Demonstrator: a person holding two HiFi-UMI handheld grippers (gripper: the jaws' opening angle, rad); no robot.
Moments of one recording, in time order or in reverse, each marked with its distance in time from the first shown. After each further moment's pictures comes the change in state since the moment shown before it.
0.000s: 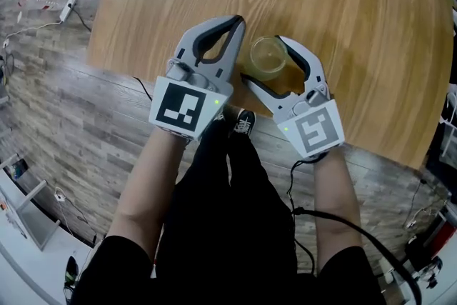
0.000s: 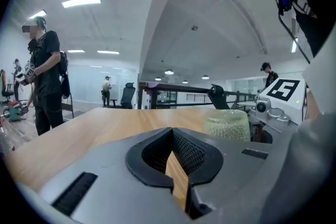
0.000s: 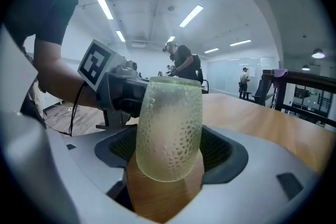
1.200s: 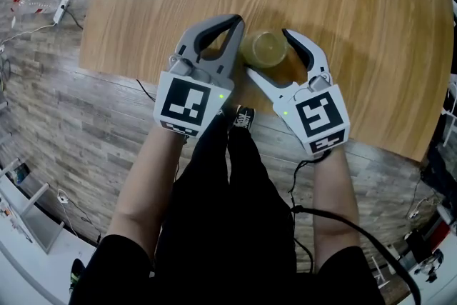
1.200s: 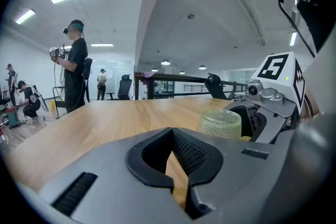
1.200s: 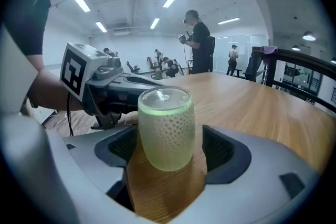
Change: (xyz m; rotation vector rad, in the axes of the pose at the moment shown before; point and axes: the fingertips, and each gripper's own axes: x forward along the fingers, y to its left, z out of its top) left arm 0.014 -0.008 -0.029 0.072 0.085 -0.044; right arm 0.002 -0.015 -0.029 0.178 0.186 -0.053
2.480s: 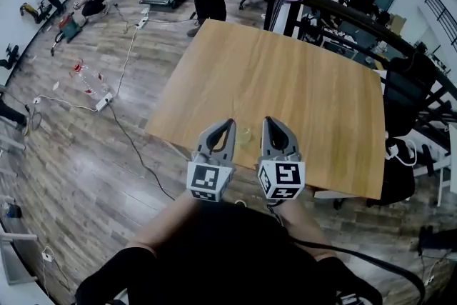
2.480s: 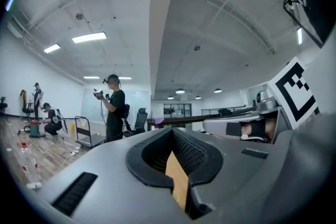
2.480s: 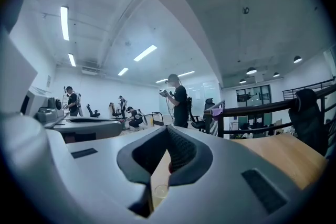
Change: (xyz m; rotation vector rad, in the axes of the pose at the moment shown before) left arm -0.174 -0.103 0.253 -0.003 -0.290 0.236; right arm -0.273 0.022 0.204 0.140 -0.537 -0.465
